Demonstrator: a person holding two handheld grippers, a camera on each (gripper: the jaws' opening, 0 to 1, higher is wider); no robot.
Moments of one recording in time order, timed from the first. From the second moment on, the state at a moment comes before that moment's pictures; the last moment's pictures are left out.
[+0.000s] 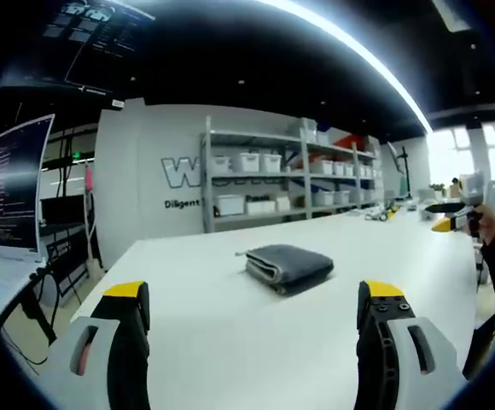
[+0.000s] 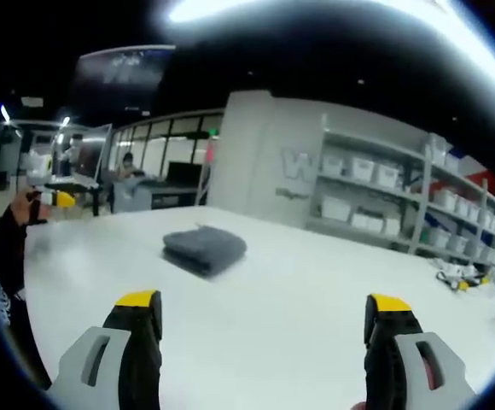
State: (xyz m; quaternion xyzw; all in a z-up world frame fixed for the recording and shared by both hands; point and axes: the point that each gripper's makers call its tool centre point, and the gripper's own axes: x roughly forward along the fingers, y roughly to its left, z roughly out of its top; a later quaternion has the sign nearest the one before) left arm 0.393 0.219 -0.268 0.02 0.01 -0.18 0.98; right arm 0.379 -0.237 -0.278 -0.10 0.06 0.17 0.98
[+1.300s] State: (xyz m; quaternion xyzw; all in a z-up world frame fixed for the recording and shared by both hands) left arm 0.397 0.178 -0.232 -0.03 -0.03 -0.20 0.98; right arm 0.410 -0.261 -0.195 -0.20 0.04 0.16 0.97
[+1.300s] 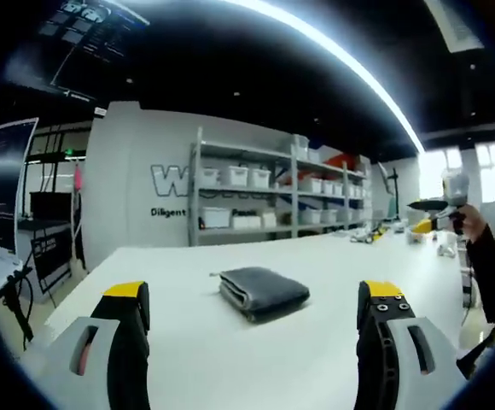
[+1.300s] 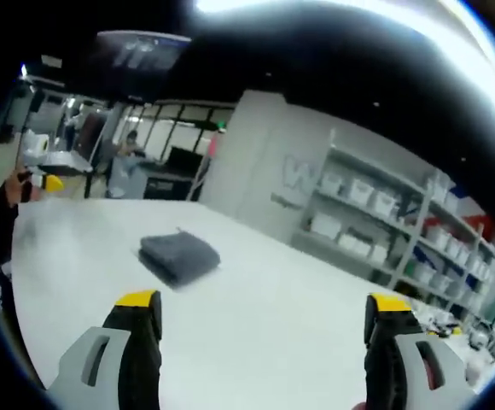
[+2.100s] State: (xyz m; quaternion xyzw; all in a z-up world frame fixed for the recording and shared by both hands) left arm 0.403 0.174 -0.175 -0.09 -0.10 -0.17 0.98; right arm 0.477 -0.199 -0.098 -0.36 0.08 0.23 0.90
